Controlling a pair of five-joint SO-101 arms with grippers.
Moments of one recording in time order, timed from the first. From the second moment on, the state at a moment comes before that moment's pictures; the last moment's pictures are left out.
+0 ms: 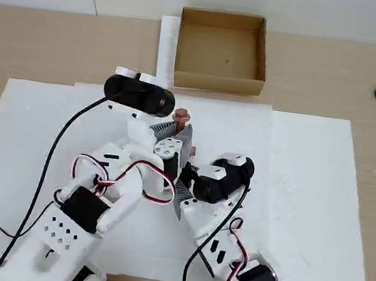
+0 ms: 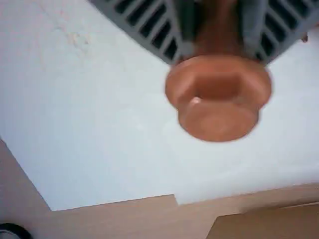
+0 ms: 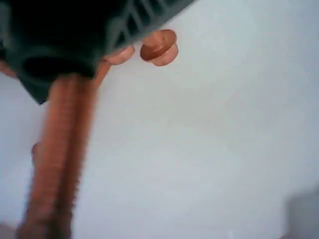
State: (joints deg) left arm 27.6 -53.1 52.1 39.5 25.0; right arm -37.5 -102.9 91.8 38.0 -11.7
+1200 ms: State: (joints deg) left arm 28.9 -53.1 54.4 42.7 25.0; right arm -37.6 -103.0 91.8 38.0 -11.7
